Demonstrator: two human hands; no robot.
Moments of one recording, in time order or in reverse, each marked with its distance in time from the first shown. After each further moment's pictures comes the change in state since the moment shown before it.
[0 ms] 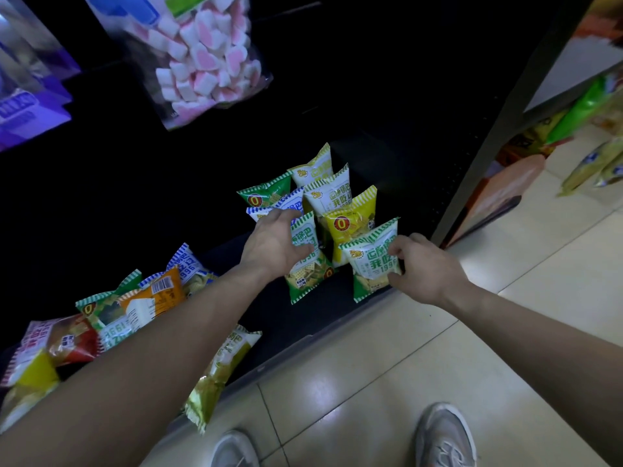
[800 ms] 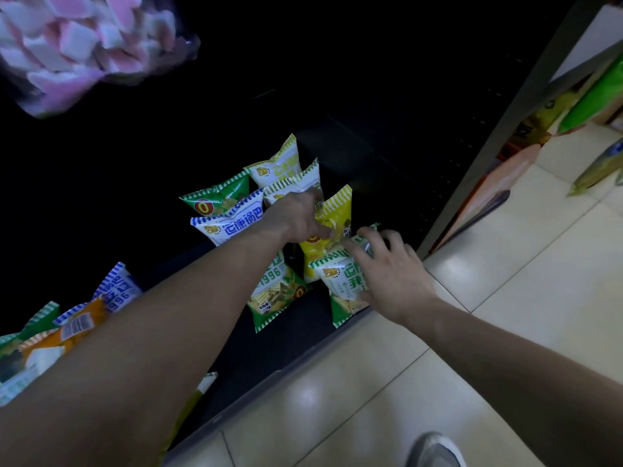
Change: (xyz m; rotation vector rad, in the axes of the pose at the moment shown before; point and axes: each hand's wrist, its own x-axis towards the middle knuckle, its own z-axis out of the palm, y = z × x) left_hand 0.141 0.053 0.068 0.093 -0.293 0.096; right_hand 0.057 0.018 0.044 -0.366 0.127 -0.205
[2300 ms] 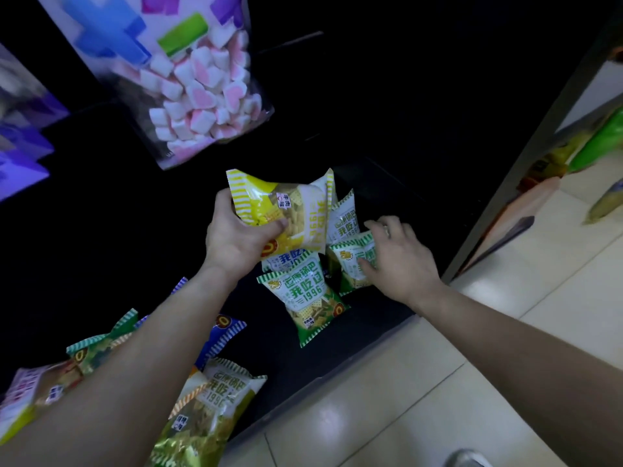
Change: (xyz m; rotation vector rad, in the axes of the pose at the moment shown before) left_hand -0.146 -0.068 -0.089 -0.780 0.672 -0.180; right_hand 0.034 -0.033 -0.052 0.264 0.216 0.092
